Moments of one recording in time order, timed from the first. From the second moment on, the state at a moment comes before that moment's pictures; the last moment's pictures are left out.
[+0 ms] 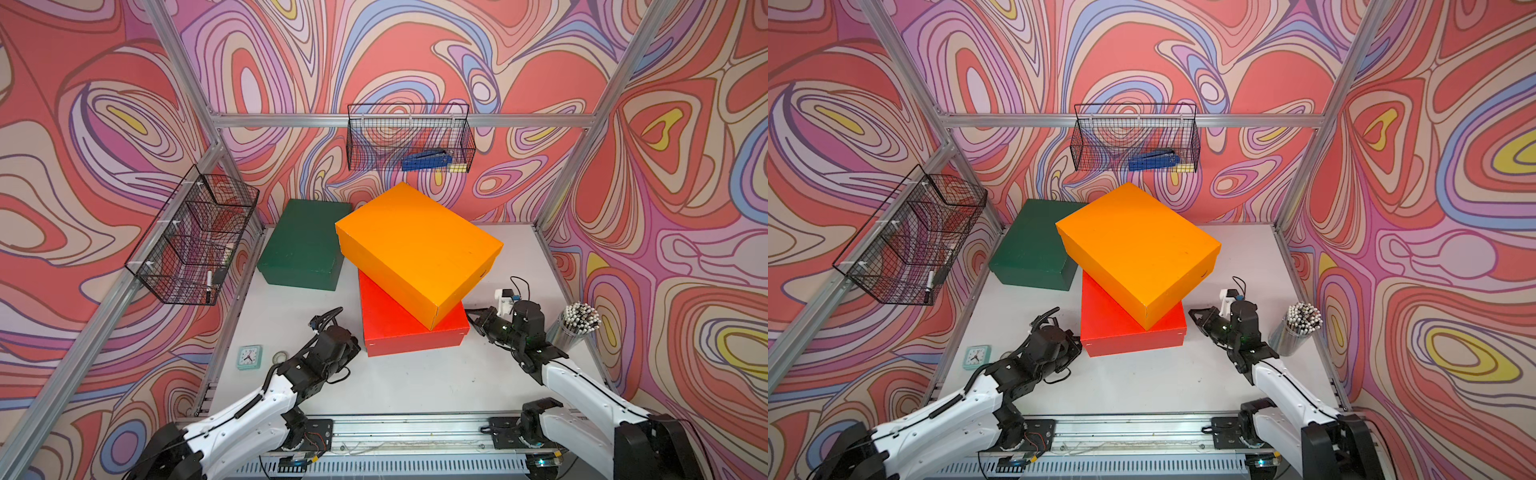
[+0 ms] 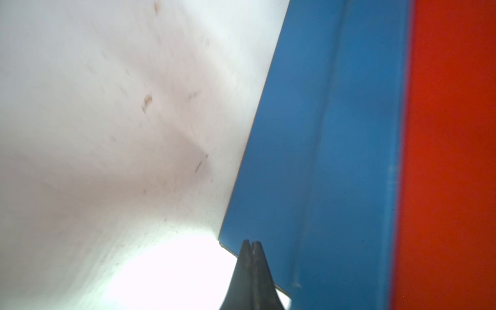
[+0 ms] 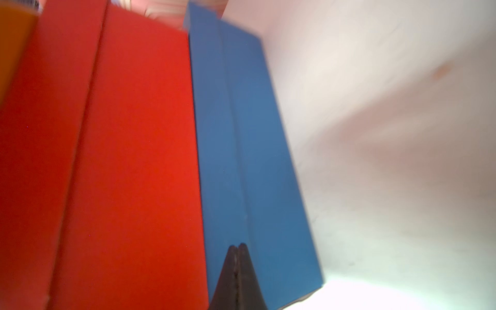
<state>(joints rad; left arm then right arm) -0.68 0.81 0.35 -0.25 -0.20 -1.28 0.15 0.99 0.35 0.15 -0.47 0.98</state>
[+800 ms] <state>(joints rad) -0.48 0.97 0.99 -0.56 -0.12 -0.92 -0.14 1.28 0.99 -0.02 -0.70 0.77</state>
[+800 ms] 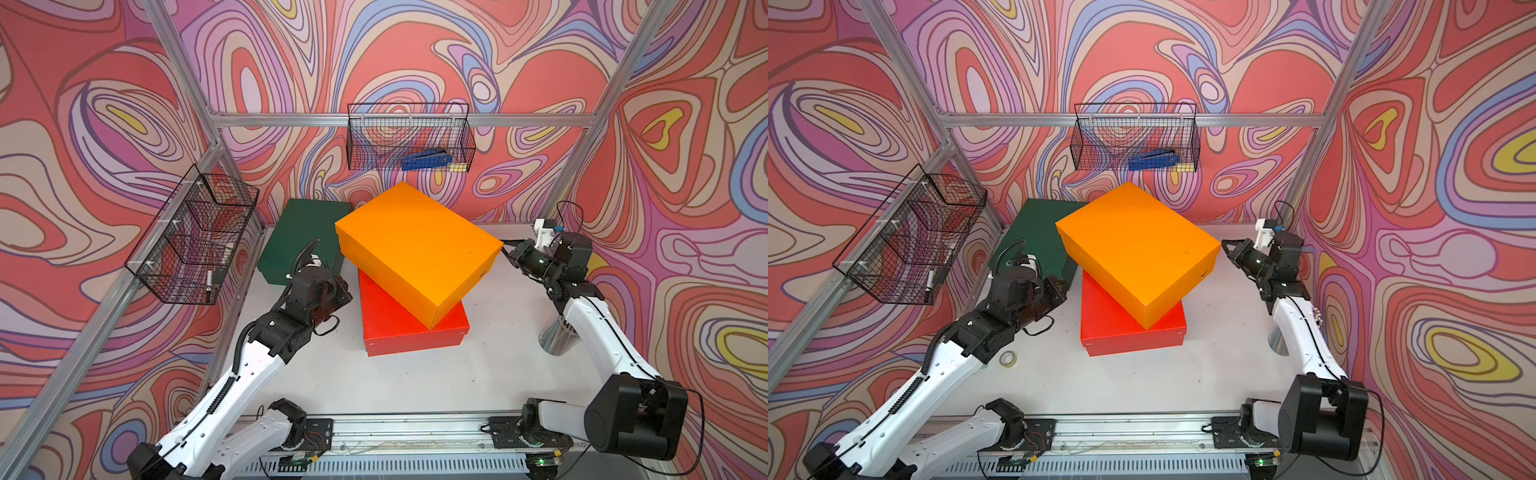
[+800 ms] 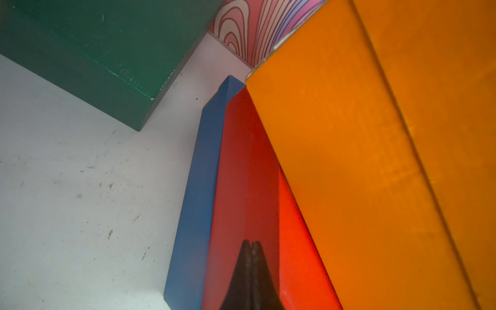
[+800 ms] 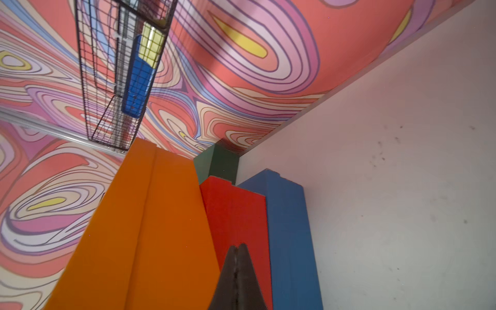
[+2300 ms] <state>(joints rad) -0.37 1.15 1.15 -0.56 0.03 -0.87 0.20 0.81 0.91 -0.57 -0.68 0.70</state>
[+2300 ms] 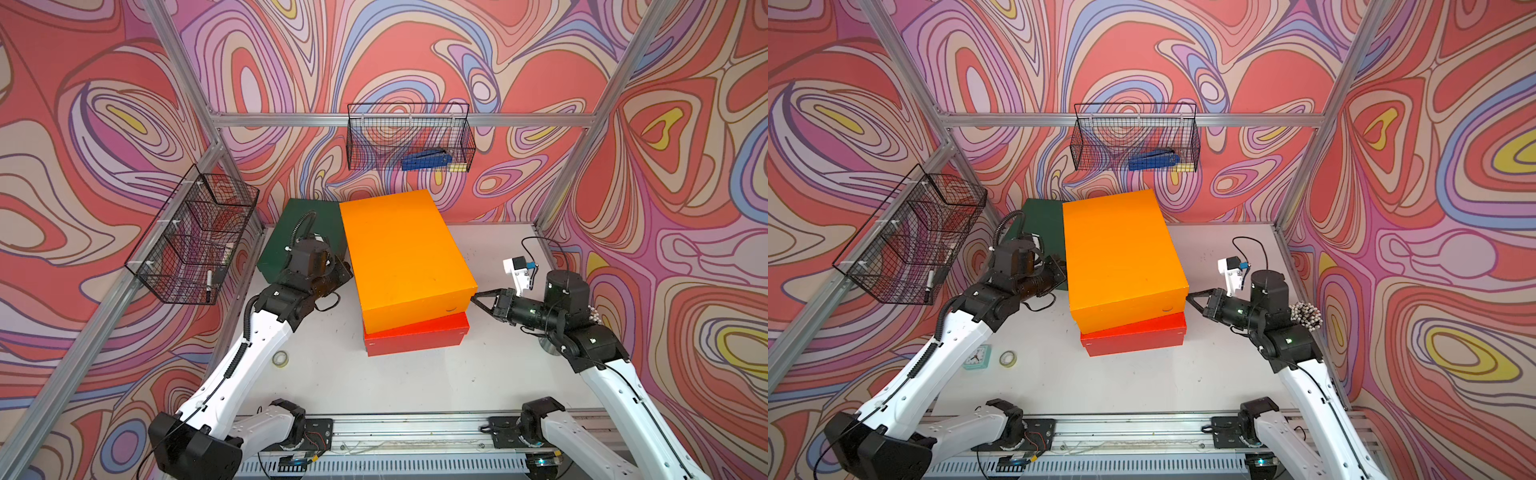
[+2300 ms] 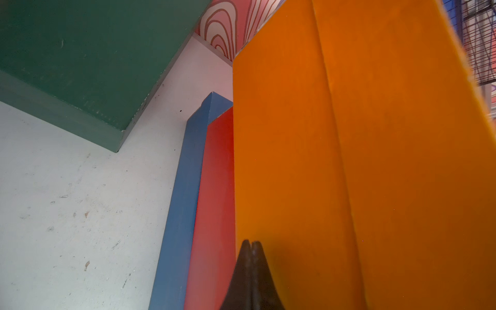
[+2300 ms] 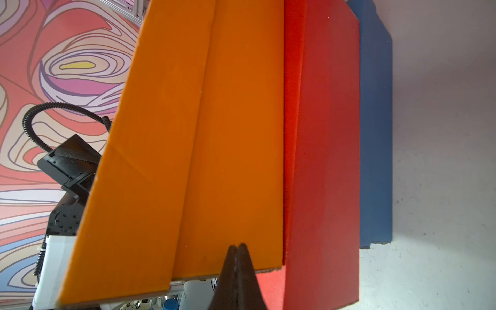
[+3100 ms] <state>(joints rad) -0.29 1.40 1.31 -0.54 0.15 -0.83 0.20 1.17 1.05 -0.55 -0.48 0.57</state>
